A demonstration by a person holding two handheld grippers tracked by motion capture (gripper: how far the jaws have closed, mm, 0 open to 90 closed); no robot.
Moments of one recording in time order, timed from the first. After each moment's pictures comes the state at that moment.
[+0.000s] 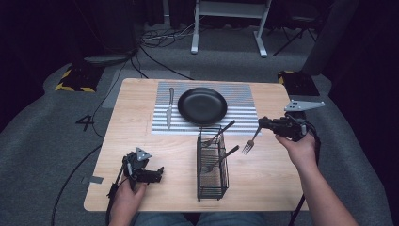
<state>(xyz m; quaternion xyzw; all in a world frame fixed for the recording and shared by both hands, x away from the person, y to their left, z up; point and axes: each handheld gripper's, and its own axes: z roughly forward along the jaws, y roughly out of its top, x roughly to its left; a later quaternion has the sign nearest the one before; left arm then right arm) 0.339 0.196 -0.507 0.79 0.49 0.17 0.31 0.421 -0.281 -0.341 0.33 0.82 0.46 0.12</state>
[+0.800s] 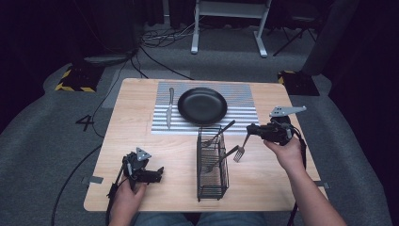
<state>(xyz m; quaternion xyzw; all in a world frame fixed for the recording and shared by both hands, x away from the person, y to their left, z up) 0.338 0.196 -0.507 0.79 0.49 0.17 0.31 0.428 -0.256 -0.371 0.32 0.83 0.45 0.08</state>
